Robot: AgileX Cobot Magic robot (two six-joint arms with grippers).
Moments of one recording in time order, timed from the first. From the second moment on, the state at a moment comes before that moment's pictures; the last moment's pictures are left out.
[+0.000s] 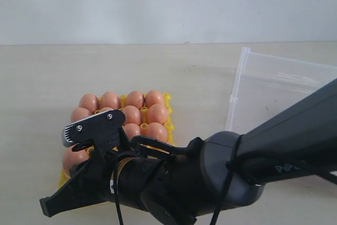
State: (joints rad) left arm -0.25 0.00 0.00 0.12 0.36 -0.05; right arm 1.09 2.00 -0.94 0.09 -0.43 0.32
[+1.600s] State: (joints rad) left arm -0.25 0.00 0.00 0.12 0.36 -0.05; right arm 0.61 1.27 -0.49 1.74 -0.43 -1.41
